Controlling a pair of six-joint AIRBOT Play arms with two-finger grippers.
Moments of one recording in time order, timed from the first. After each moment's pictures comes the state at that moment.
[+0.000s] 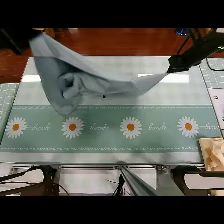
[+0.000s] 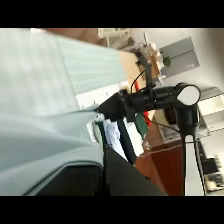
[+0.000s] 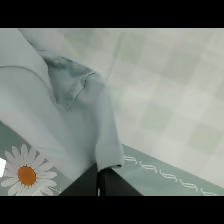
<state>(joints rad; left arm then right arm) 0.37 -1.38 1.60 0.12 -1.53 -1.24 0.01 -1.50 1.79 -1.28 1.56 1.33</state>
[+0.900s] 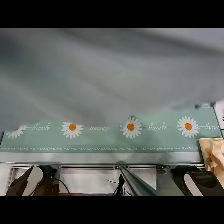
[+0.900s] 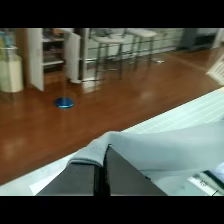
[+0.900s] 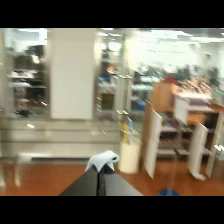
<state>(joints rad) 0.68 -0.82 2.11 0.18 -1.53 -1.40 0.01 -0.53 1.79 -1.68 1.05 1.60</state>
